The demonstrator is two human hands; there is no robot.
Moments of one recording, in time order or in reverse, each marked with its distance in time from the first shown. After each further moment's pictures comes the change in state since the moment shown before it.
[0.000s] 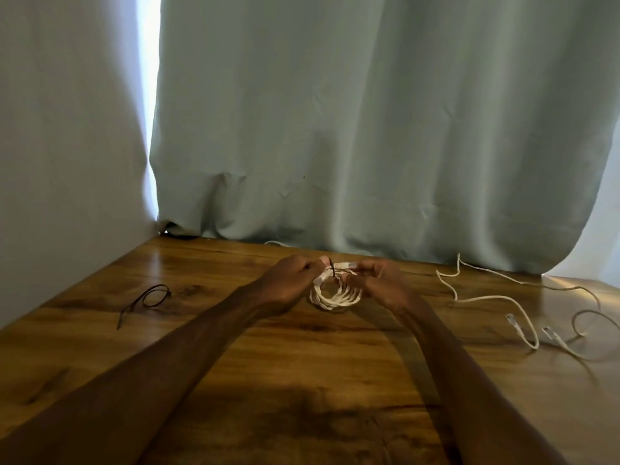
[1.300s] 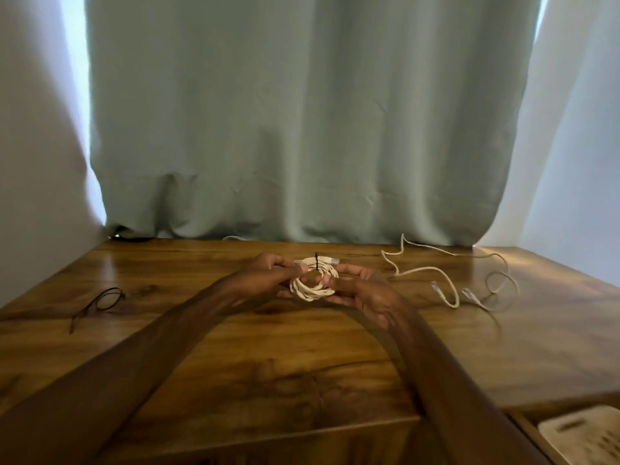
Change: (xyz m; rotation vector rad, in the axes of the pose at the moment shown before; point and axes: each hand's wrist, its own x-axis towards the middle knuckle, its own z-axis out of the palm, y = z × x) left_hand 0.000 0.028 0.032 -0.466 -0.150 -0.250; right_hand -0.075 -0.001 -0.043 0.547 -0.034 0.245
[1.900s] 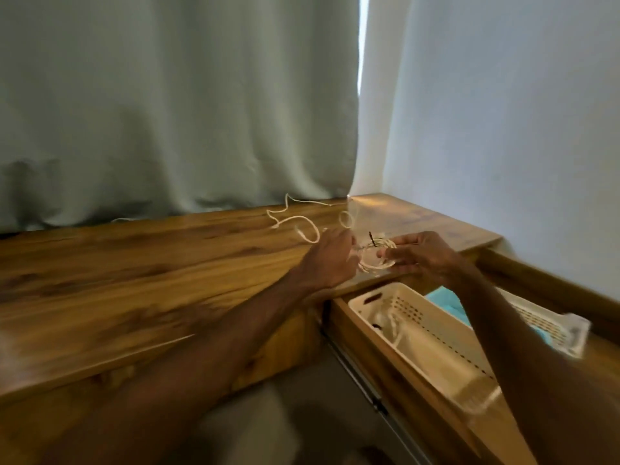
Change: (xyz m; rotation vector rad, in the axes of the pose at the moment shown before) left_hand -0.063 0.073 0.337 0.875 -0.153 0.592; right_hand -0.293 -0.086 -0.204 -0.333 0.533 0.029
